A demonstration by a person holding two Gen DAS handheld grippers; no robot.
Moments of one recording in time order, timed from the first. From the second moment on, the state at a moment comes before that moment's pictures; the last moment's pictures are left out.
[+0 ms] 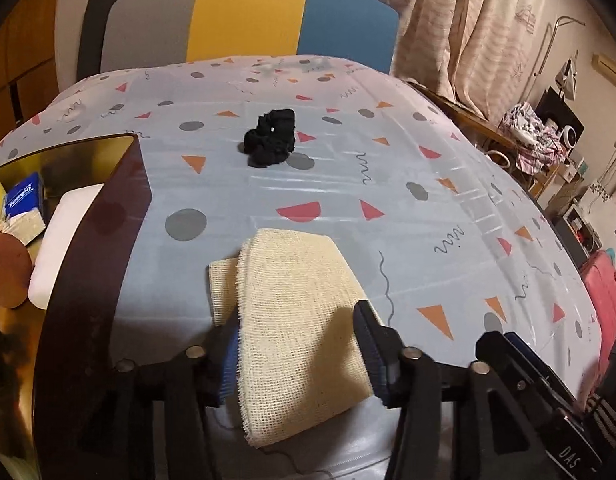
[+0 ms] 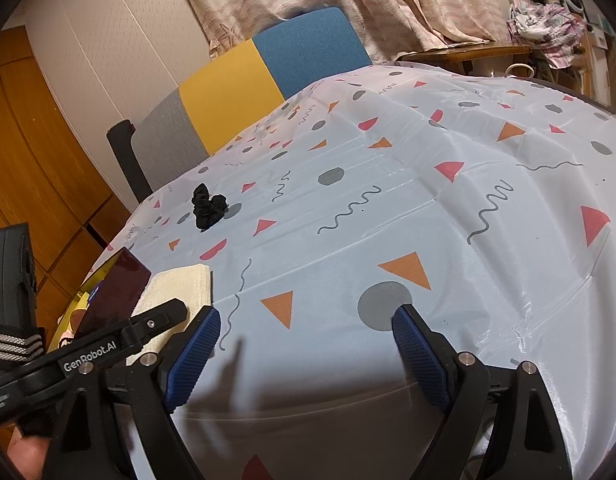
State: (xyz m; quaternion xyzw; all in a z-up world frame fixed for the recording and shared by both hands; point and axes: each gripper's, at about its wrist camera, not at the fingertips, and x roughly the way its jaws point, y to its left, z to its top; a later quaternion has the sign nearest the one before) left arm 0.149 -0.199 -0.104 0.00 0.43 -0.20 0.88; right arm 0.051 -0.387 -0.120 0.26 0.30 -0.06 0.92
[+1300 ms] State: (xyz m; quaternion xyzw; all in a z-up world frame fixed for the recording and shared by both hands) left arm 0.155 -0.182 -0.114 -0.13 0.50 -0.24 0.82; right arm 0.048 -0.390 -0.119 0.27 0.30 -0.05 0.92
